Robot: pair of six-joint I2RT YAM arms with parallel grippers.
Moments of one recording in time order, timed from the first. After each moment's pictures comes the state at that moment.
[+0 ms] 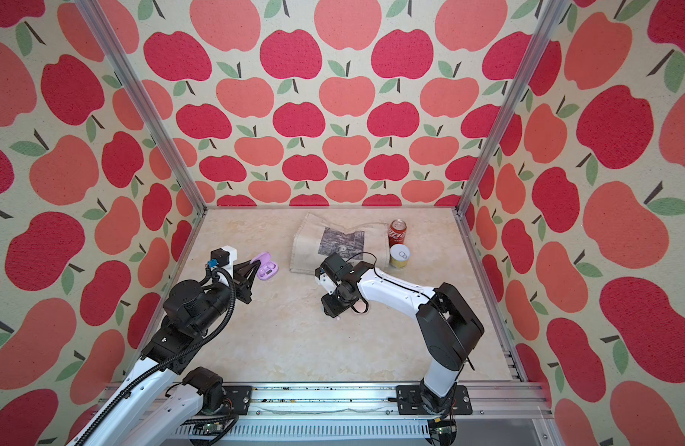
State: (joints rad) left arm -0.42 0.61 0.59 -0.05 0.10 -0.08; right arm 0.88 1.71 1.17 -0.73 -0.21 0.11
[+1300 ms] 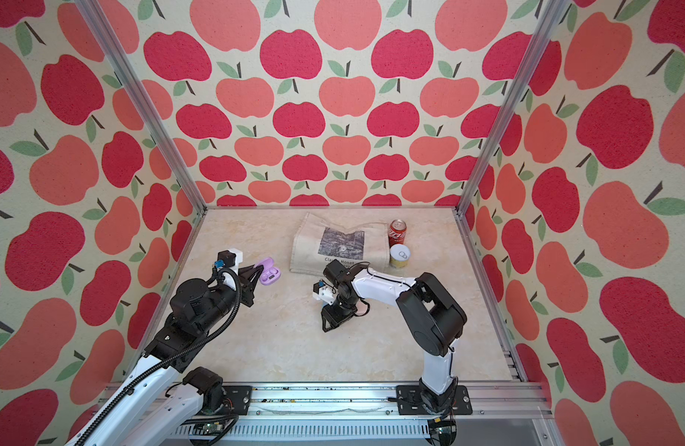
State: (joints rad) left arm -0.42 0.63 0.58 -0.10 0.12 -0.07; right arm 0.85 1.84 1.16 -0.76 -0.49 0.03
